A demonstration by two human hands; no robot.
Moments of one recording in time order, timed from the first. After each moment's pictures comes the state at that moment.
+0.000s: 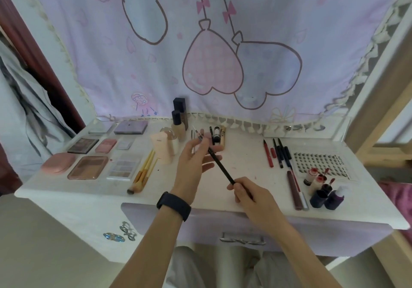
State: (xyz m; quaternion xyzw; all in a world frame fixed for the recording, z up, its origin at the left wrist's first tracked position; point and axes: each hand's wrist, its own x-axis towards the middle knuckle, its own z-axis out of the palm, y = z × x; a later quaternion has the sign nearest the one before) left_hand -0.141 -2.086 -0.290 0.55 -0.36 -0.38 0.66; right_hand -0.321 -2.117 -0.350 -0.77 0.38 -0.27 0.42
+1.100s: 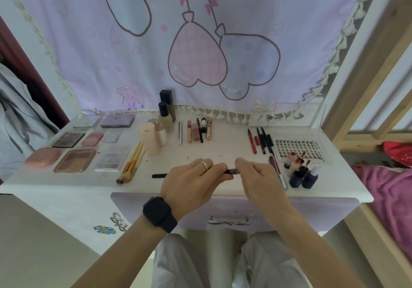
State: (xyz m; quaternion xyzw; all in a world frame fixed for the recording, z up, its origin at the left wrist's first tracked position) left_hand -0.169 -2.025 -0.280 0.50 -0.79 0.21 0.30; right_hand -0.340 -2.079 -0.286 -0.64 0.42 -0.38 0.51
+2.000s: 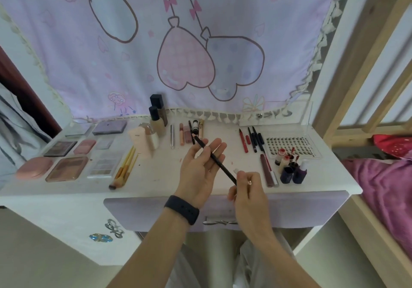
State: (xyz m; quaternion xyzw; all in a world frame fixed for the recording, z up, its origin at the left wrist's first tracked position) left_hand -0.214 -2.067 -0.283 0.35 -0.17 -0.57 0.72; right_hand -0.338 -2.053 -0.339 -0.58 0.47 -0.47 0.47
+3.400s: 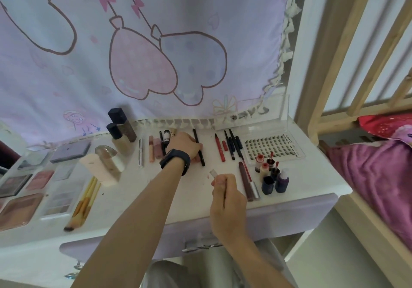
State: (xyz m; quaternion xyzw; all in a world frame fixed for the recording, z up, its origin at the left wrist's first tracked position) left_hand -0.194 -2.234 -0.304 0.79 -0.51 -0.23 0.25; right_hand -0.327 -2.108 -0.367 -0.58 0.46 -0.56 0.36
